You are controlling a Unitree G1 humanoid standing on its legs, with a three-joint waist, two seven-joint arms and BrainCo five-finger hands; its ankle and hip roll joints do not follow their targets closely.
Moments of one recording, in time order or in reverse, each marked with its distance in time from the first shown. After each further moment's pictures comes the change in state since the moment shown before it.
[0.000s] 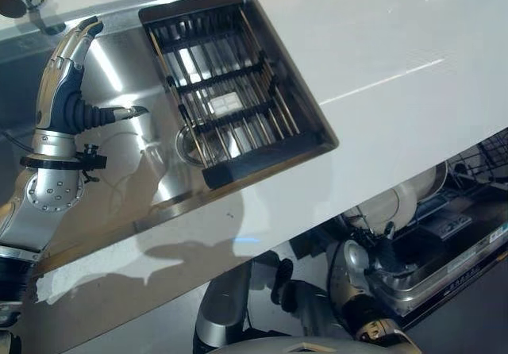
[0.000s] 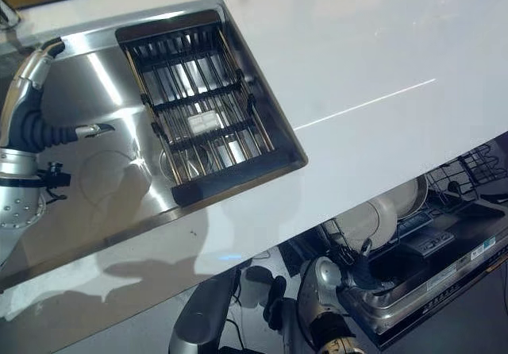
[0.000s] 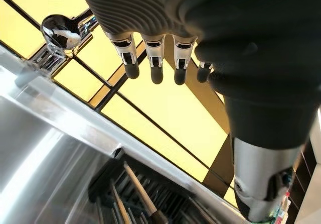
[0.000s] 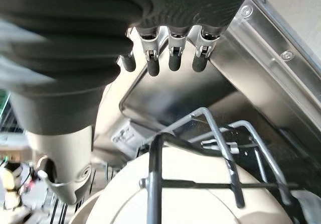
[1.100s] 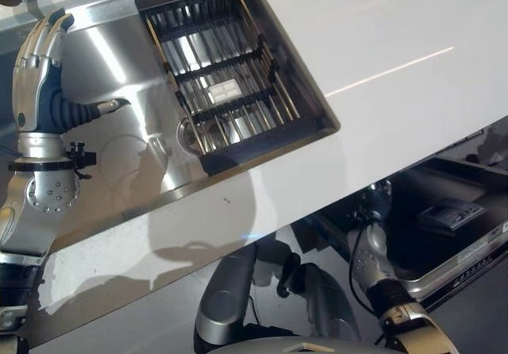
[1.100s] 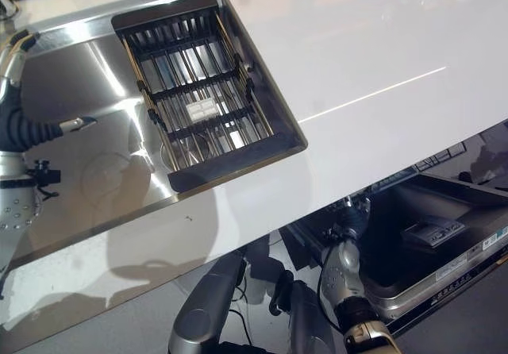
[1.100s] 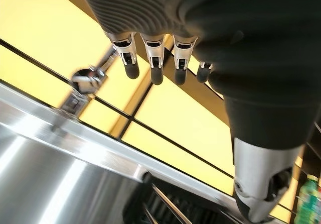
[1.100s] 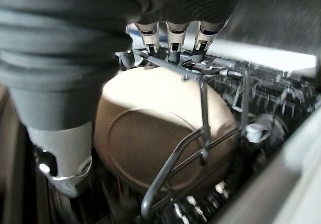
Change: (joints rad) left arm 0.073 -0.098 0.104 -0.044 0.143 0.125 0.042; right arm -0.107 -0.235 0.083 -0.030 0.147 0.242 0.991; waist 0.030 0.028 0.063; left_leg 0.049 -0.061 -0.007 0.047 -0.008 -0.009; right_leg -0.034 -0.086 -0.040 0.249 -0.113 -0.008
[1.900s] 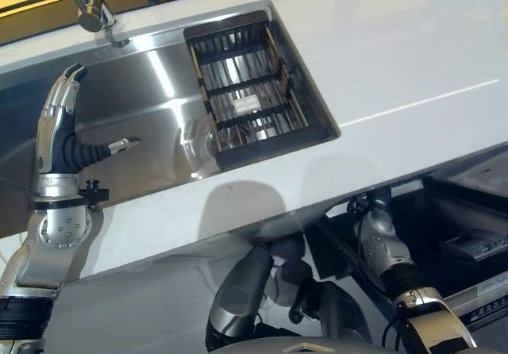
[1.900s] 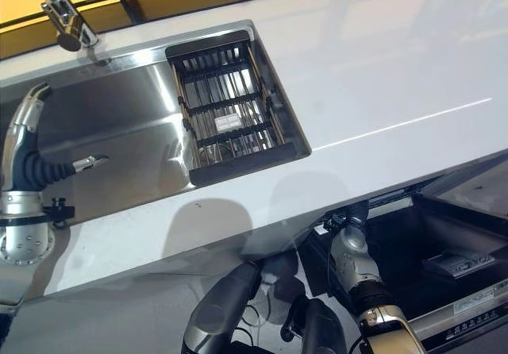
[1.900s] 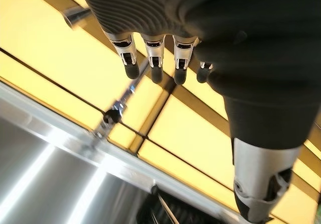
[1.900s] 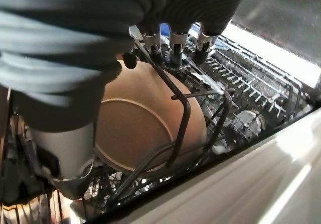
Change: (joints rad) left arm 0.146 -0.129 0.006 -0.019 -0.036 -0.093 -0.021; right arm -0.022 -0.076 -0.037 -0.065 -0.240 0.300 -0.148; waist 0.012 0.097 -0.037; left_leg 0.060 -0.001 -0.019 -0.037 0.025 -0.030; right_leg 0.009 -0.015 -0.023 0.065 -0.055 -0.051
